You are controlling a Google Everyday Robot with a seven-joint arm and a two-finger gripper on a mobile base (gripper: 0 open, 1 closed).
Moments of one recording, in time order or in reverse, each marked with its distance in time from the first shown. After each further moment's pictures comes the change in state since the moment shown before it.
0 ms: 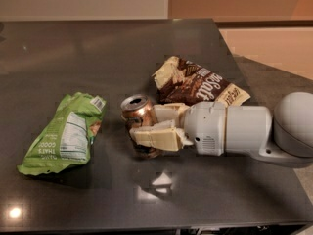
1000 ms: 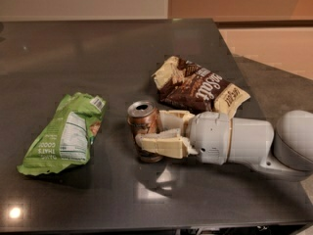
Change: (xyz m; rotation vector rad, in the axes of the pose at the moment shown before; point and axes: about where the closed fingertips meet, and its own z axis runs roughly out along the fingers) arm 0.015 -0.002 -0.005 -0.019 -0.089 -0.024
